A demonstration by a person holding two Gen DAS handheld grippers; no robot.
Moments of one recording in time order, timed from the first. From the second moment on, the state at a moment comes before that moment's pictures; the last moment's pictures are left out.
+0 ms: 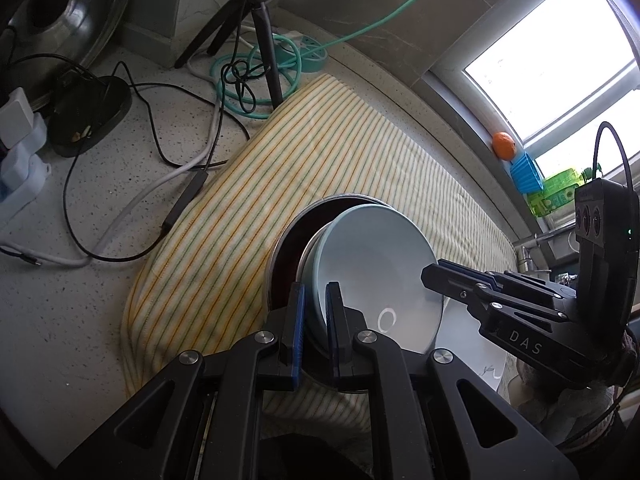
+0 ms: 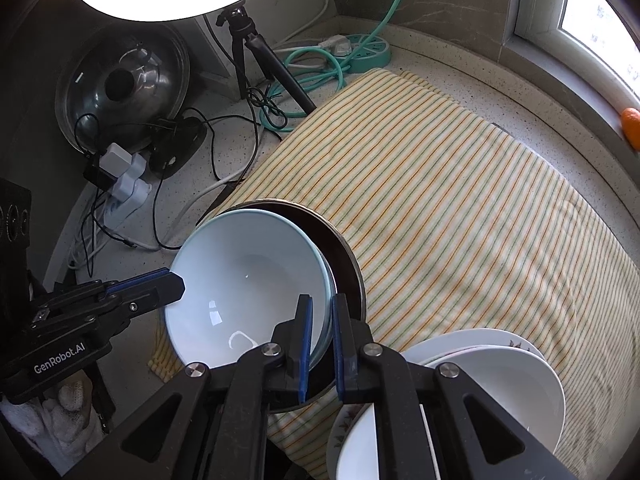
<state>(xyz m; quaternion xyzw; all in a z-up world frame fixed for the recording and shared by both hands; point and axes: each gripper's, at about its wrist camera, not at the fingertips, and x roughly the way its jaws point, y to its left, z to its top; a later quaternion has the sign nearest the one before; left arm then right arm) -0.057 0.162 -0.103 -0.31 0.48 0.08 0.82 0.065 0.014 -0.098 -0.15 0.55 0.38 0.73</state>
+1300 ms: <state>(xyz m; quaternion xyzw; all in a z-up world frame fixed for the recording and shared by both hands) -0.091 0.188 -0.102 -0.29 0.47 0.12 0.83 0.071 -0.079 -0.063 0.01 0.49 0.34 0.80</state>
